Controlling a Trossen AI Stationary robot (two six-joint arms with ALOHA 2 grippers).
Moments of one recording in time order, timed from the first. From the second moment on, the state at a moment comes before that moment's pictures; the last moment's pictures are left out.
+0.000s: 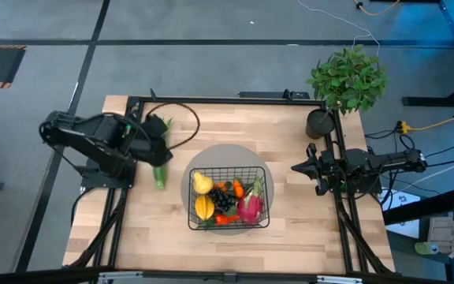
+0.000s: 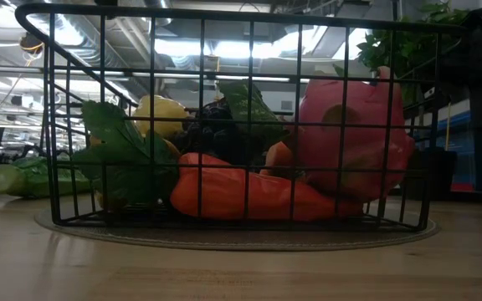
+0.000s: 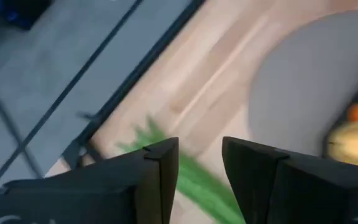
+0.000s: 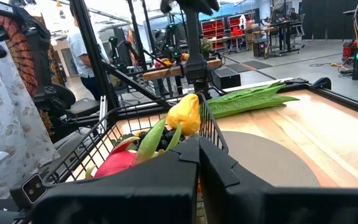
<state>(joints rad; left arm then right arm) -0.28 1.26 1.55 -1.56 -0.74 -0.83 0.17 0.01 0.01 0.04 0.10 0.20</state>
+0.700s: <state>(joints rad) 0.12 1.23 1.01 -1.49 -0.36 -1.04 0.17 0.01 0.01 0.04 0.10 0.20</state>
